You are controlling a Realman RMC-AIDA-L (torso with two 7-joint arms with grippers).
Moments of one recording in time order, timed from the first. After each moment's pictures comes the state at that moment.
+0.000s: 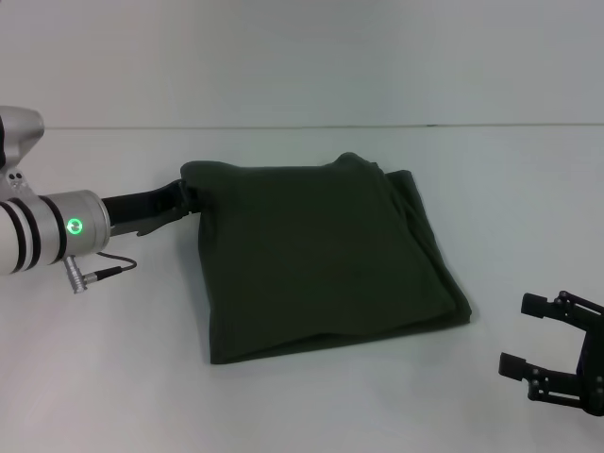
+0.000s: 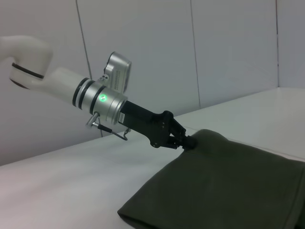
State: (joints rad) left arm -0.73 -2.10 0.51 0.49 2.17 0.97 -2.25; right arm 0.33 2.08 -0.43 -0.64 -2.07 -1.75 1.05
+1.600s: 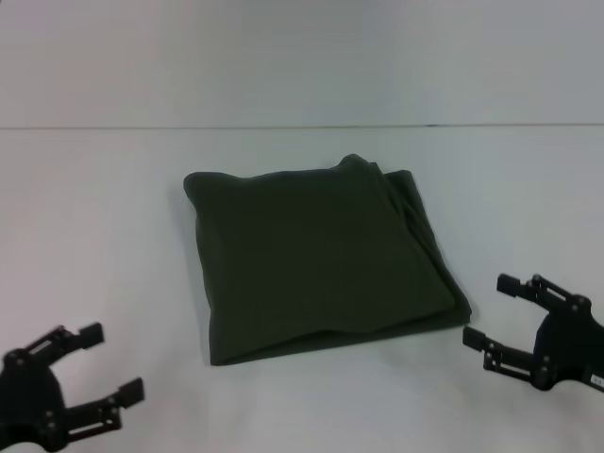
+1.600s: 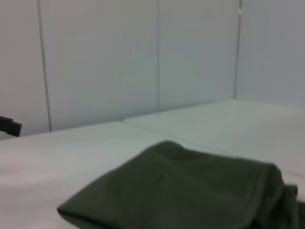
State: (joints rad) left arm -0.24 -2.18 0.18 0.80 2.19 1.85 -1.10; right arm 0.37 2.10 -0.41 -0.40 -1.98 -1.51 0.78
